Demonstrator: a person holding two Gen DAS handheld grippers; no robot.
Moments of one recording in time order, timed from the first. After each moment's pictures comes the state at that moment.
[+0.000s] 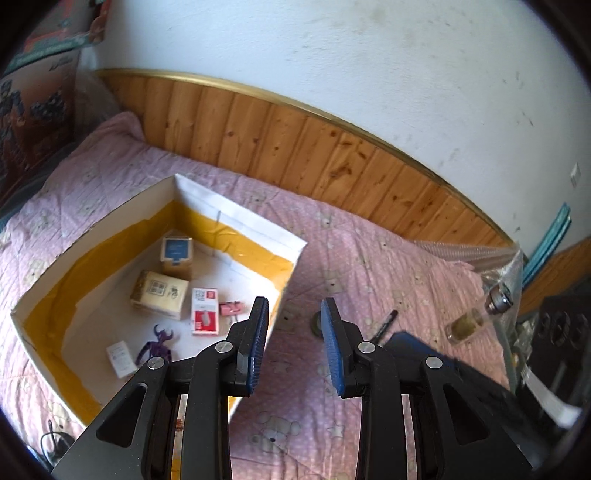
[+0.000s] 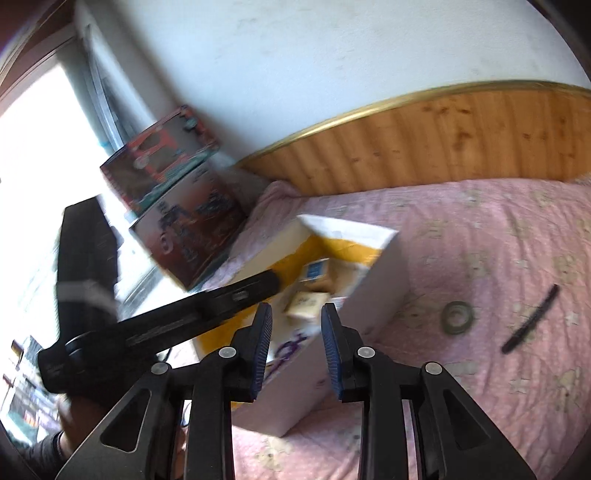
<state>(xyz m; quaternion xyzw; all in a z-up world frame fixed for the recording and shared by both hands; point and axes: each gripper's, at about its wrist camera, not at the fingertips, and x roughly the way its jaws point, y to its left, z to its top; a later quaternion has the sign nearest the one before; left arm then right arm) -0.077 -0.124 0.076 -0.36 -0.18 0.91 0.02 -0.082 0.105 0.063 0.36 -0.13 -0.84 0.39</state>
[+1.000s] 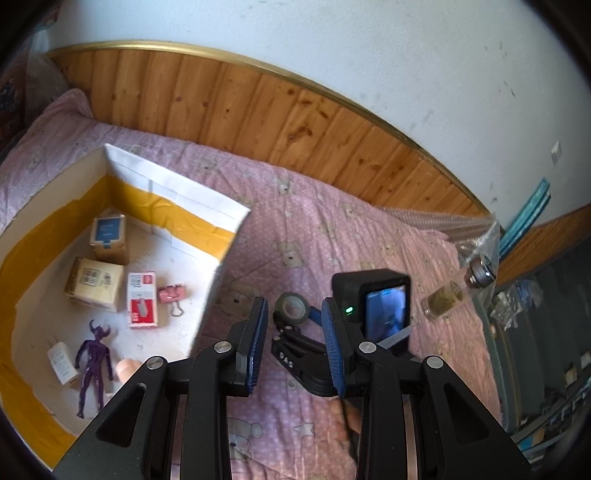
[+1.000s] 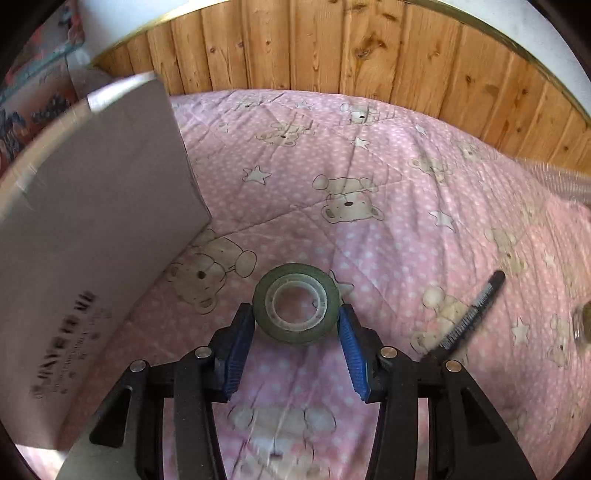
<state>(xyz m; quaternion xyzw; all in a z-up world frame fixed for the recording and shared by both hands) -0.119 -0.085 0.045 -0.41 -0.19 0.89 0.11 -0.191 0.084 -0.083 0.47 0.08 -0.86 0.18</state>
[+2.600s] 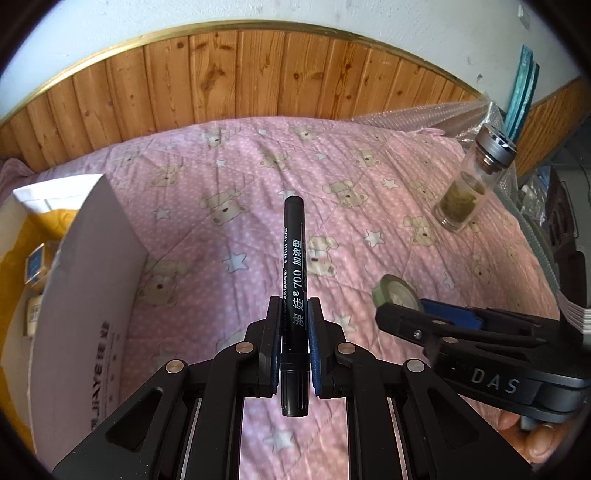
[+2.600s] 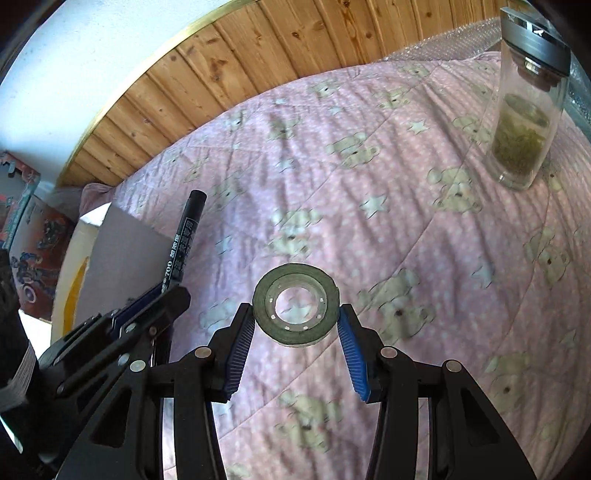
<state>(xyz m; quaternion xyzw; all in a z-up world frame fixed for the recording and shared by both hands) -0.137 0.052 0.001 -0.46 0.00 0.88 0.14 -0.143 0.245 -0.036 0.54 -0.15 -0.82 0.12</state>
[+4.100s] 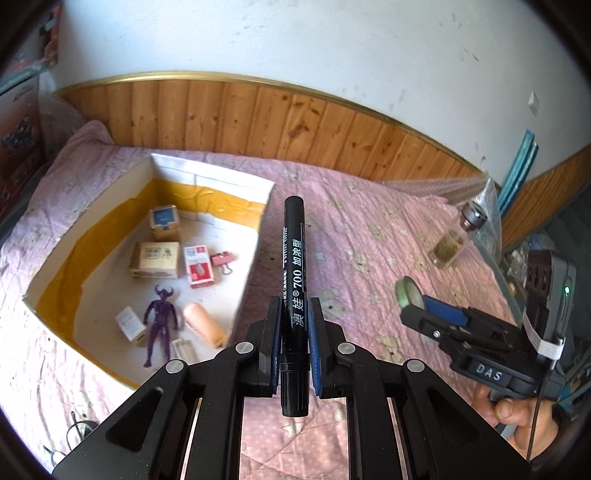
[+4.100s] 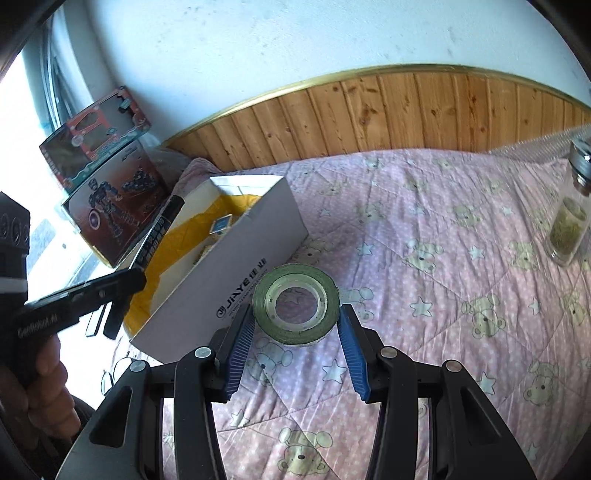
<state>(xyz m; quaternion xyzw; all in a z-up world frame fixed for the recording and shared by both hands) -0.012 -0.118 0.077 -0.39 -0.11 0.91 0.09 -0.026 0.162 0.026 0.39 -0.05 -0.88 0.27</state>
